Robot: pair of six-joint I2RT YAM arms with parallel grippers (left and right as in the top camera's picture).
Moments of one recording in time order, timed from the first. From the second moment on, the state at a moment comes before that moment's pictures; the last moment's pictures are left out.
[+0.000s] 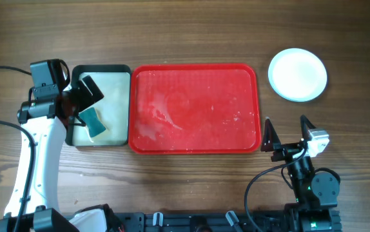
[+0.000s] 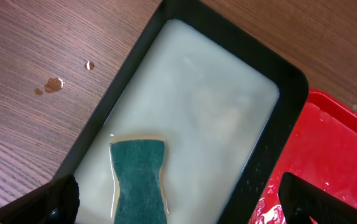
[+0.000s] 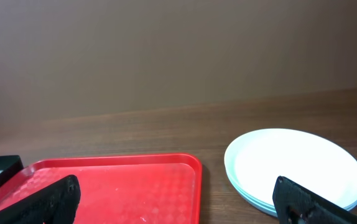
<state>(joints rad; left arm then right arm) 0.19 1.38 1.03 -0.69 0.00 -0.36 0.05 0.01 0.01 0.00 -0.11 0.18</state>
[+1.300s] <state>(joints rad) 0.05 0.47 1.03 -0.97 -0.09 -0.33 0.05 0.01 0.01 0.00 -0.11 0.18</state>
